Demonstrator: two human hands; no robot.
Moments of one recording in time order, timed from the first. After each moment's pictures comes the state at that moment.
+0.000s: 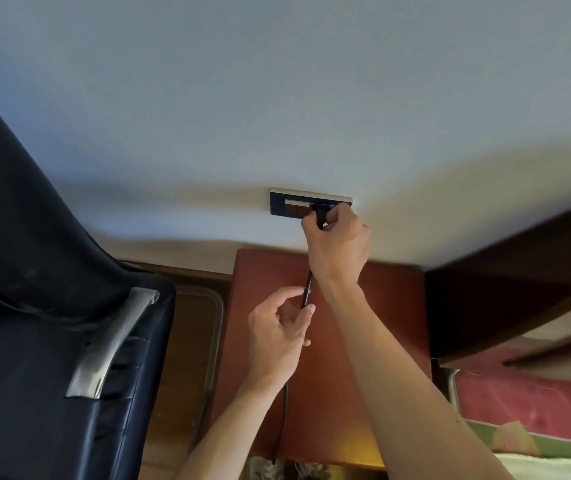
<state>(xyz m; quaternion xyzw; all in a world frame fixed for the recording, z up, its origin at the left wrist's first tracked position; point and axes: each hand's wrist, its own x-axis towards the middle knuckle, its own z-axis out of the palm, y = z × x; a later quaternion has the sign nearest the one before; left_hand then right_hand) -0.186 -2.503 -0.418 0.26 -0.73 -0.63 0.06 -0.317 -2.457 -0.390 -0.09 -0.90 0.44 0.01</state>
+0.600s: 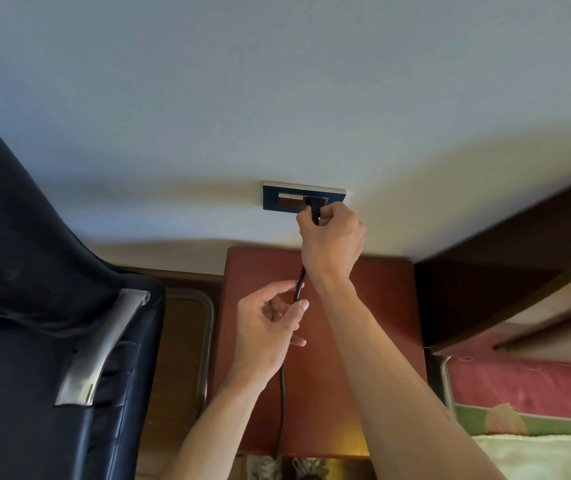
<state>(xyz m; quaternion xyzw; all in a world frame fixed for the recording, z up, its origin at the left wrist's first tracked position) -0.184 -2.518 -0.406 0.25 -0.66 -0.70 0.01 -0.310 -2.461 -0.391 -0.12 -0.88 0.45 0.04</state>
